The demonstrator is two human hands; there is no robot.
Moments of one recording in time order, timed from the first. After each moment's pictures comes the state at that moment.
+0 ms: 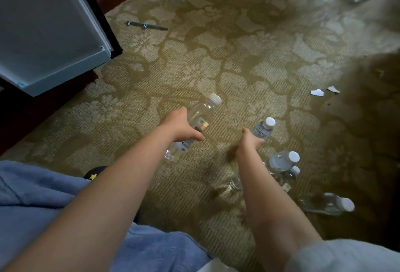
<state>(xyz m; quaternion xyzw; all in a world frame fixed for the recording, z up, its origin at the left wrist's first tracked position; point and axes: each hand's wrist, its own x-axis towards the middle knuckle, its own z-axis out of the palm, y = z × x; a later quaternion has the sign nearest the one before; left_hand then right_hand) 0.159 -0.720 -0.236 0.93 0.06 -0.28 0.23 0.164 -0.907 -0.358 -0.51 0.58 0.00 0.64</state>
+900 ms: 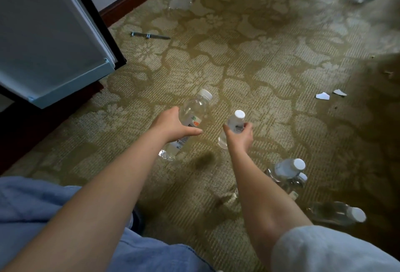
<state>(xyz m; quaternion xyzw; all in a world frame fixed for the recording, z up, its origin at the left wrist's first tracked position) 0.174 -0.704 -0.229 0.94 0.09 -0.23 0.25 0.180 -0.883 -0.367 -0.75 0.38 0.02 0.55</state>
